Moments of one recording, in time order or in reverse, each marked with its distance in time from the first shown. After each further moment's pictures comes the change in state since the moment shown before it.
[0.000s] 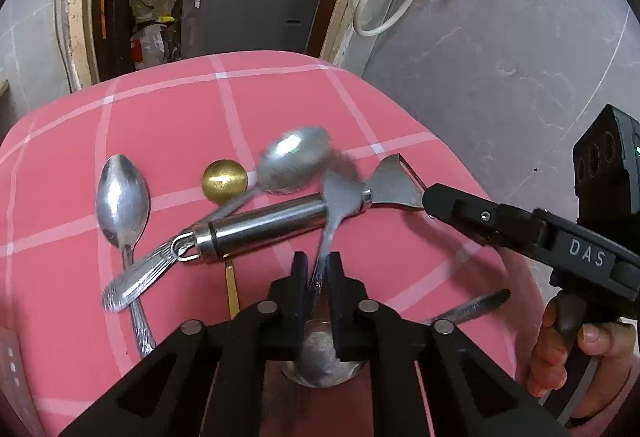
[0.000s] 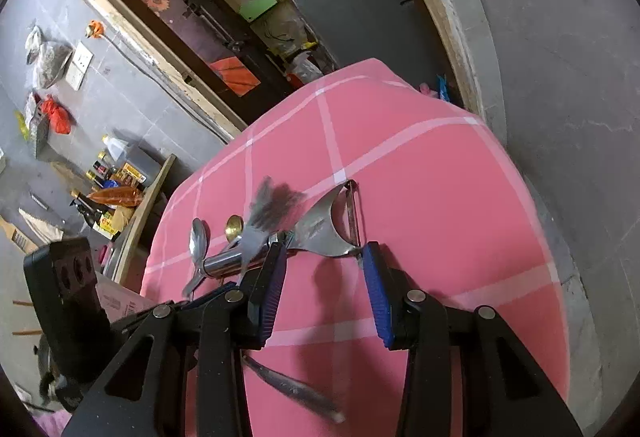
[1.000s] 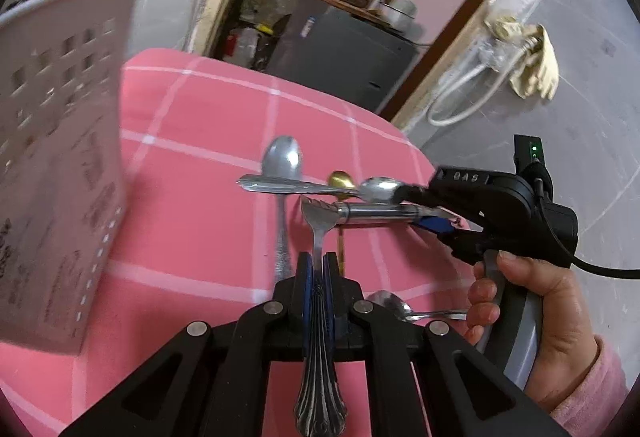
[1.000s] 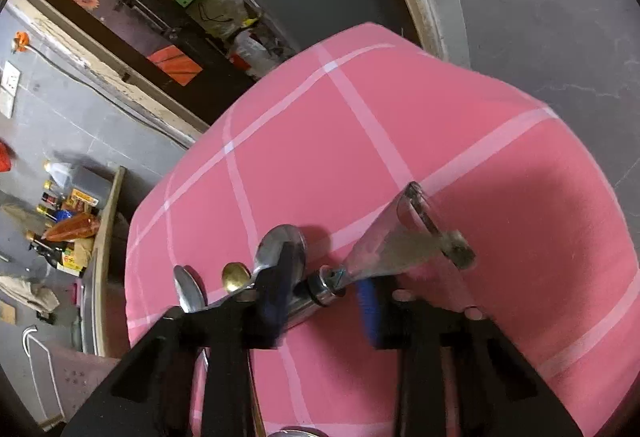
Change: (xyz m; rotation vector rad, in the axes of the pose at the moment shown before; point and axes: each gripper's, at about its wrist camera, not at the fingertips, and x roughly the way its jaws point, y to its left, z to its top) left arm -0.079 0.064 -0.058 -0.406 -0.202 0.048; right arm 0.077 0.049 0.027 0.167 0.098 -0.160
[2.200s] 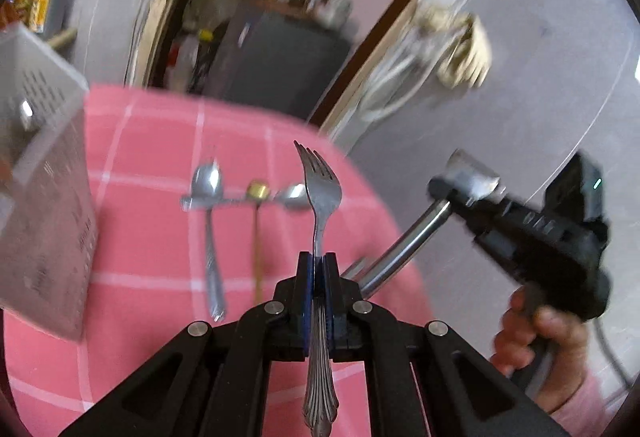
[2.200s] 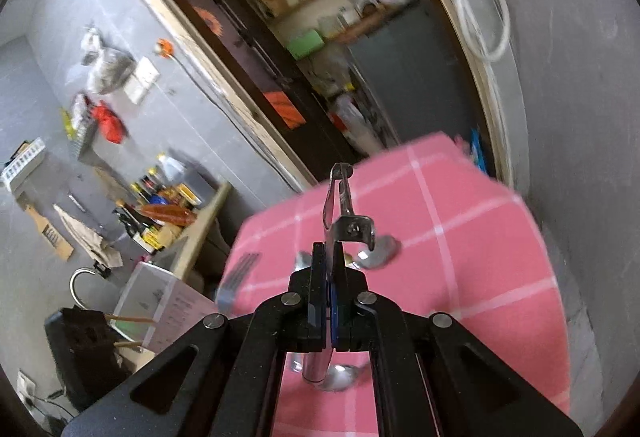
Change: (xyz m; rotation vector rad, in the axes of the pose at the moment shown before) left arm -0.074 -0.037 0.012 0.111 -0.017 -0.203; right arm -0.206 0.015 -0.029 -0.305 -0.289 0.276
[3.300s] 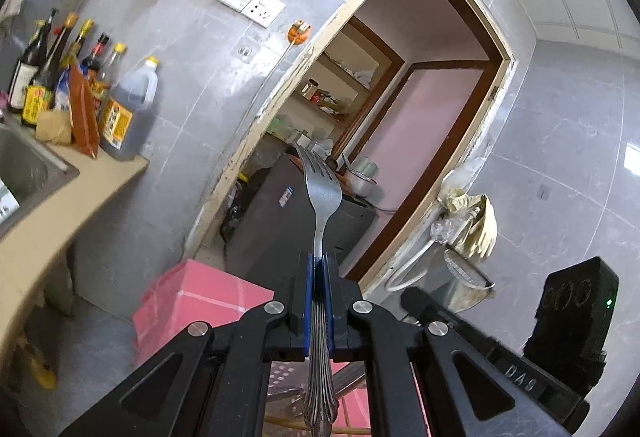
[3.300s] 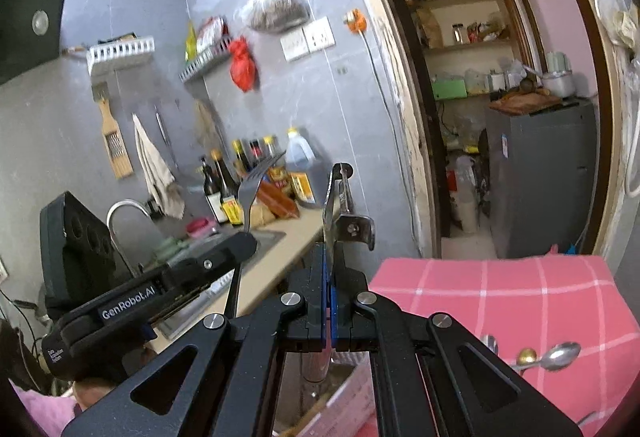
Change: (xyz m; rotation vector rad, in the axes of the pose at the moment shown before) left arm -0.129 0.122 0.086 -0.083 -0.515 0.020; right arm 0.065 0.229 -0.031 -0.428 -0.038 0.206
